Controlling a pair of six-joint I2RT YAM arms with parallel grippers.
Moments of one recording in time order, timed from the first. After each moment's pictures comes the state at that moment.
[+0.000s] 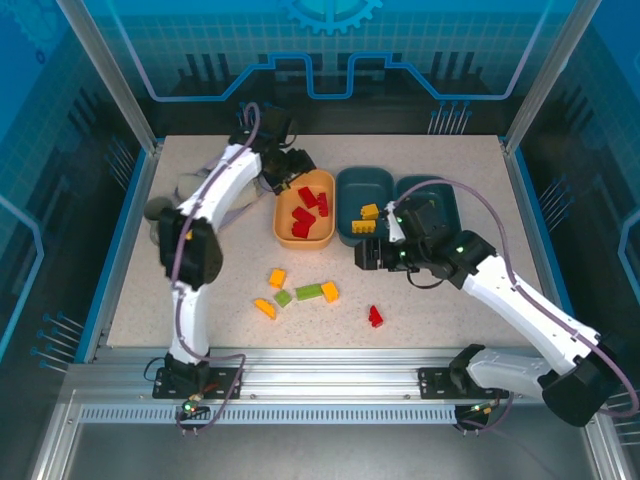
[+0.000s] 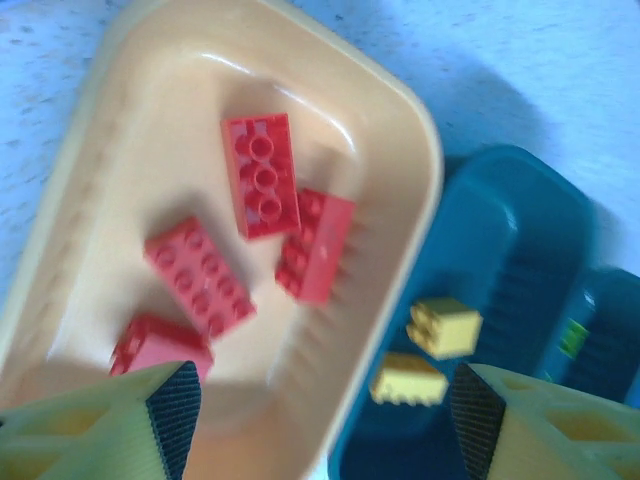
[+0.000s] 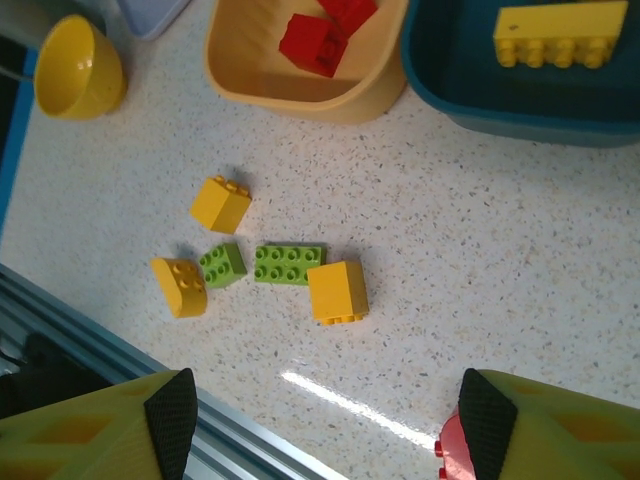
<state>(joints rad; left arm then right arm) -0.31 2.04 2.00 -1.00 0.18 -0.90 0.66 1.15 1.08 -0.81 -0.15 0.55</state>
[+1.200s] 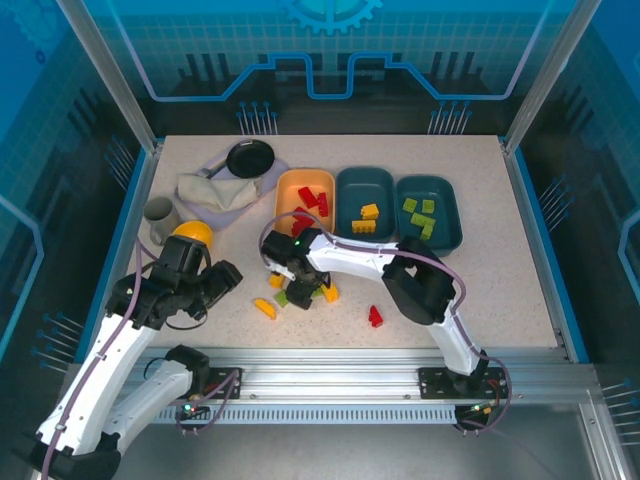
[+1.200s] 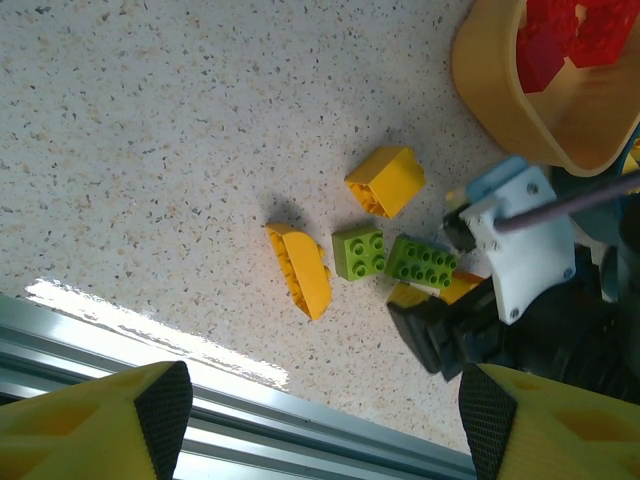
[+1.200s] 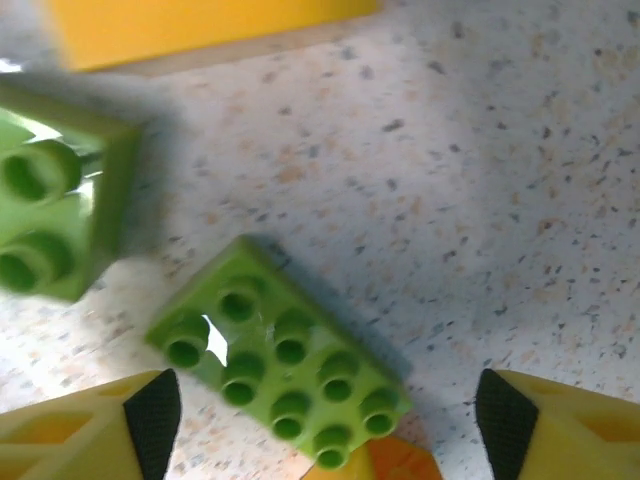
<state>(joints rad) -0.31 0.75 0.91 -1.21 0.08 -1.05 0.99 2.16 1.67 -1.01 0.13 -0.06</state>
